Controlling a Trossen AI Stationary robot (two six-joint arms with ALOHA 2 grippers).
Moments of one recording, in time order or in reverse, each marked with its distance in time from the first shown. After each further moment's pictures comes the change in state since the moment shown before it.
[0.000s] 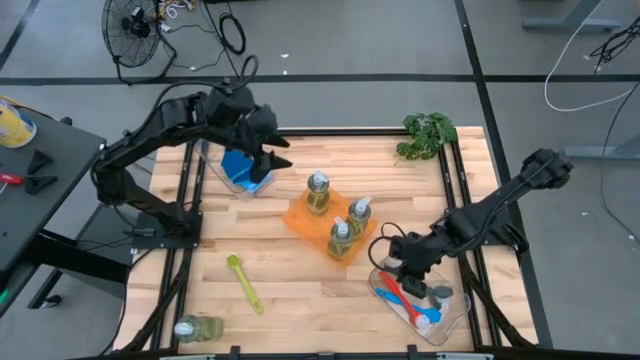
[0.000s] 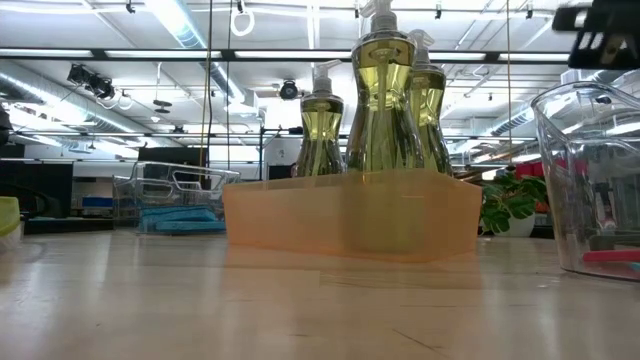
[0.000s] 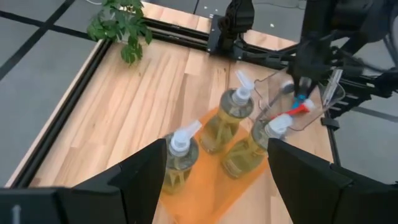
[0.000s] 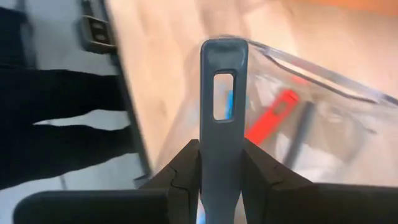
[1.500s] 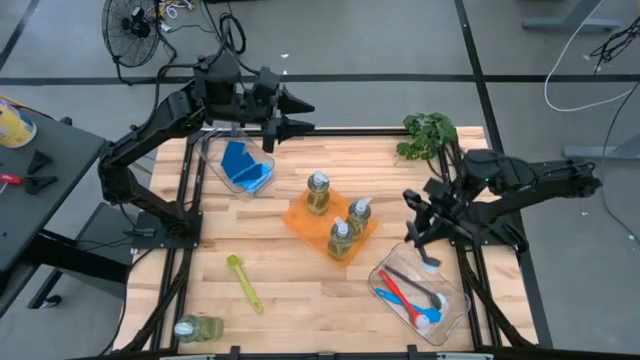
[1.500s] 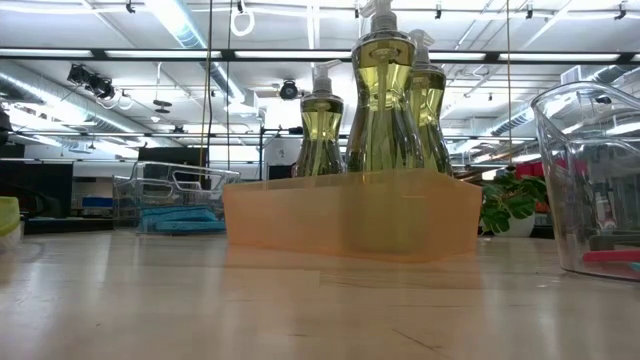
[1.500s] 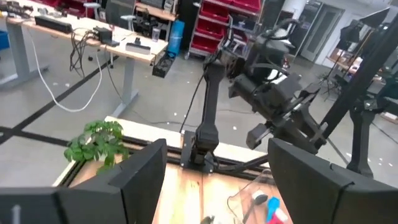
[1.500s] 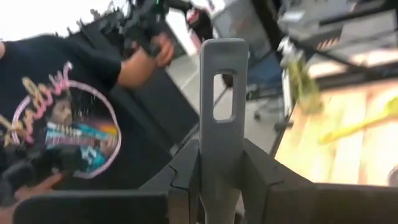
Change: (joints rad) left arm 0.099 0.034 0.000 0.526 0.180 -0.135; right arm -0.397 -0.408 0.000 0.504 -0.522 -0.452
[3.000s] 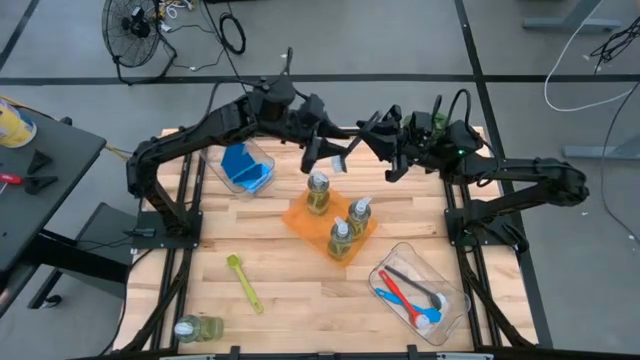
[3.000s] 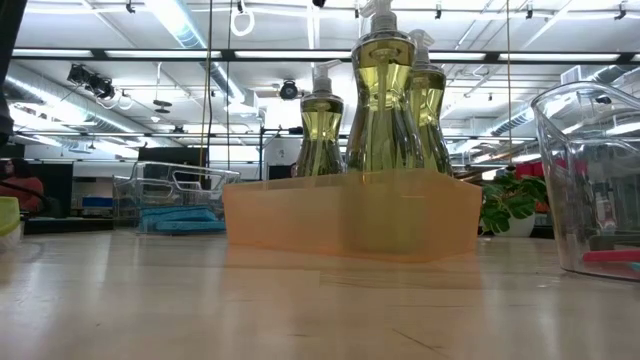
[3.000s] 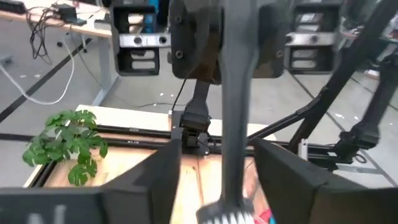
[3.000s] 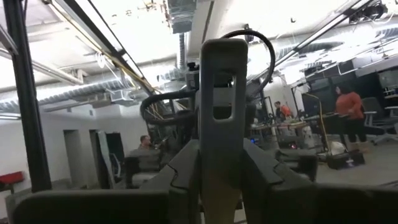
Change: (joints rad) left arm -0.090 0.197 0.000 0.103 0.022 0.106; right arm -0.318 0.288 -0.001 0.845 0.585 -0.261
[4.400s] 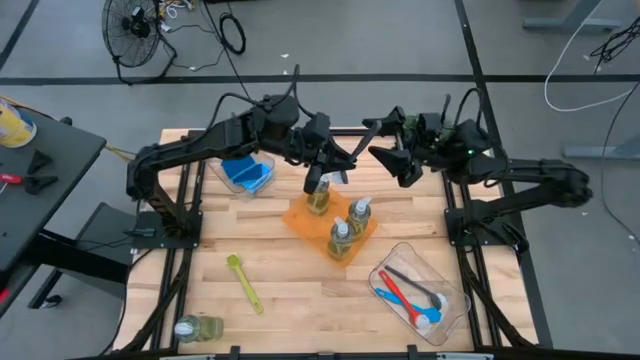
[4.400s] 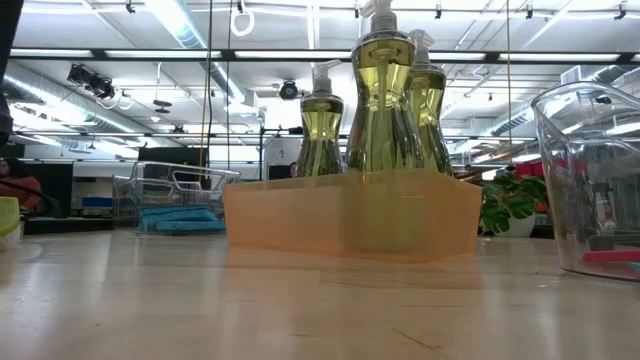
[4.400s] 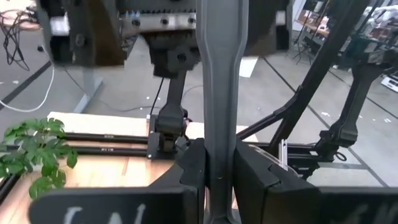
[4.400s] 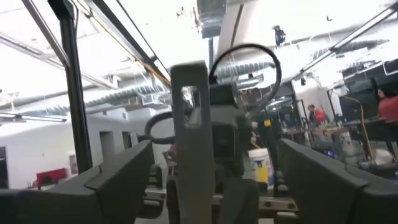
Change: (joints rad) left arm -0.122 0.007 0.000 0.036 -0.069 -0.030; right arm 0.000 -0.036 0.000 0.007 -0.116 0.043
